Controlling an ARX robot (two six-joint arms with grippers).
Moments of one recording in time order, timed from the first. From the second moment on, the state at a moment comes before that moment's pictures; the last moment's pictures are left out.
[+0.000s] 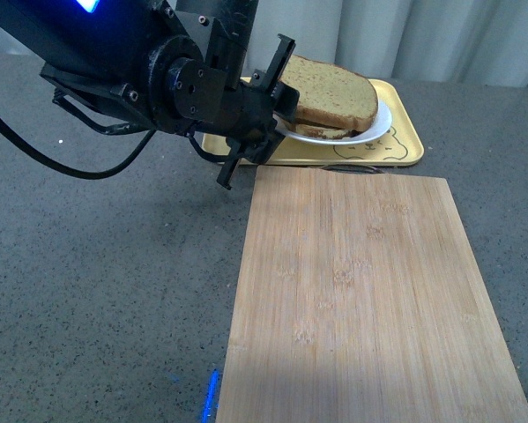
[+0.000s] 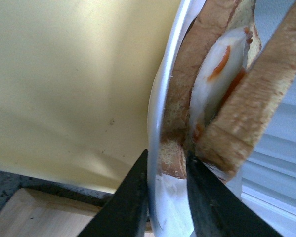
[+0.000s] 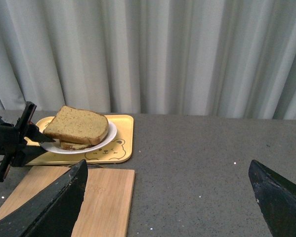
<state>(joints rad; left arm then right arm) -0.39 2.43 1.51 0.36 0.14 -1.30 0.00 0.00 0.00 0.00 0.00 0.00</state>
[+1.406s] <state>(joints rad) -0.12 1.21 0.13 1.07 -0.12 -0.01 0.00 0.00 0.00 0.00 0.00 0.00</state>
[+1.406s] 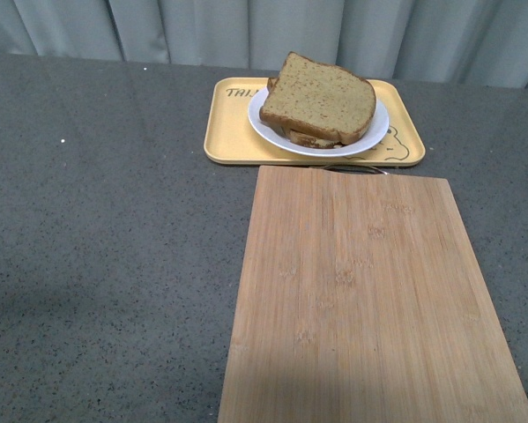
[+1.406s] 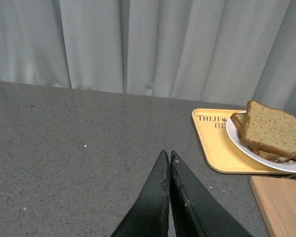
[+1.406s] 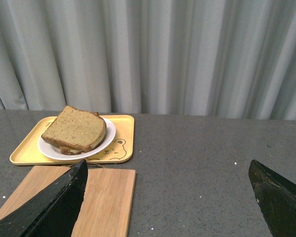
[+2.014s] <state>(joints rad) 0.00 0.68 0.02 0.66 0.00 -0.01 0.00 0.00 0.00 0.00 0.00 0.00</state>
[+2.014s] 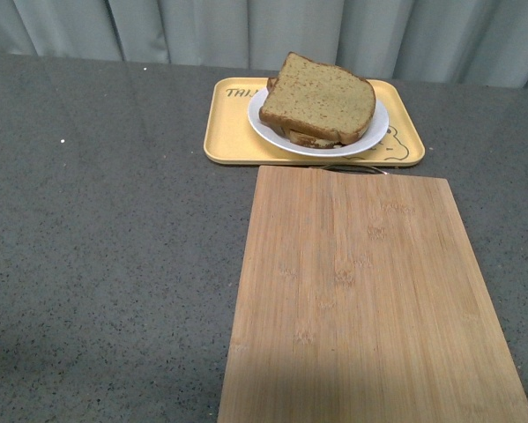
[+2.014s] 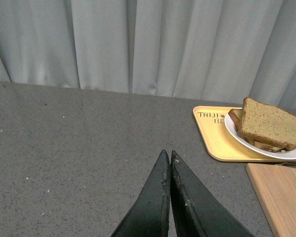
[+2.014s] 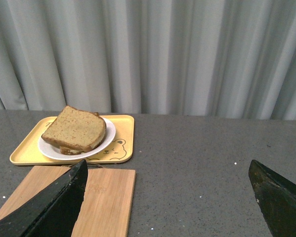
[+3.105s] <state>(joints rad) 0.00 0.17 0.02 0.18 0.00 -0.01 0.00 0.00 0.00 0.00 0.00 0.00</state>
